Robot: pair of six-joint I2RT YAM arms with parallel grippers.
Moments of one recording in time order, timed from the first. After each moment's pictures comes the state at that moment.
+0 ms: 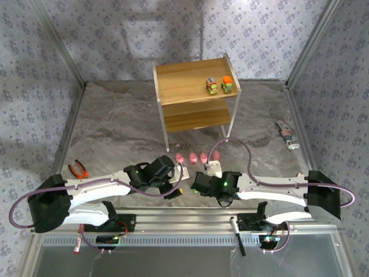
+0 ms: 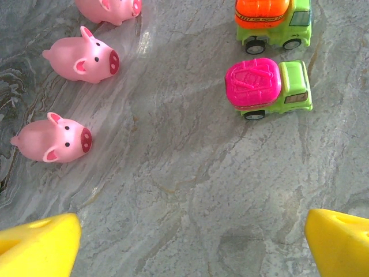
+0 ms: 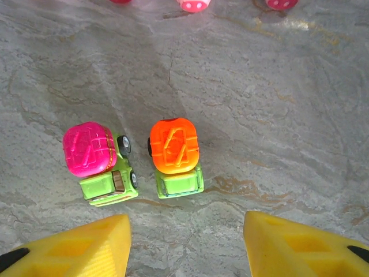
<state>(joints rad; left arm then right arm) -1.06 1.22 0.60 -0.29 -0.03 0.25 1.26 1.25 0.74 -0.77 0.39 1.08</state>
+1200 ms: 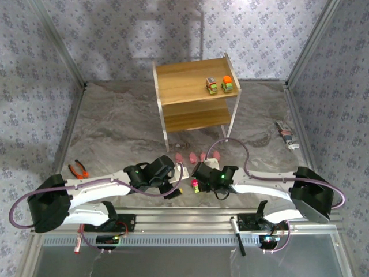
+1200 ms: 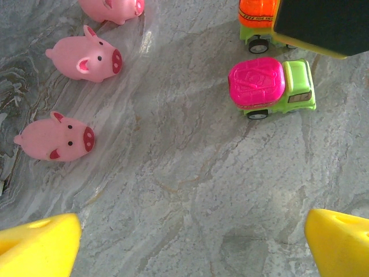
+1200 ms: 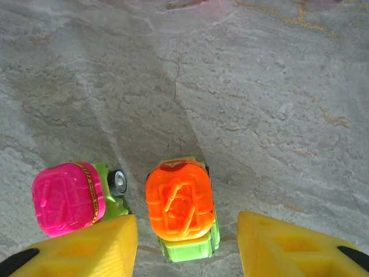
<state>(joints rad) -1.06 1.22 0.60 -0.29 -0.04 0.25 1.10 1.34 0.68 -0.58 0.24 0.94</state>
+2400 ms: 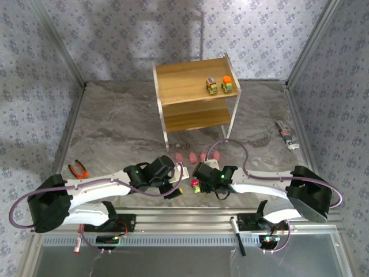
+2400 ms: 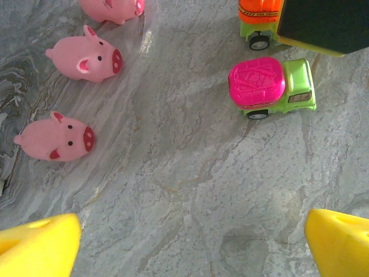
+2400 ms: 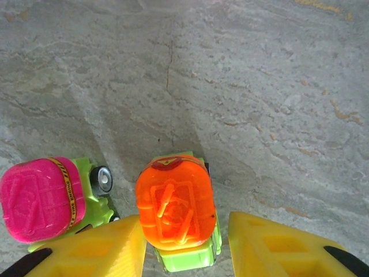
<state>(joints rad) -1.06 1.22 0.60 -0.29 -0.04 0.25 1.09 1.36 0.66 -0.55 0.21 0.90</state>
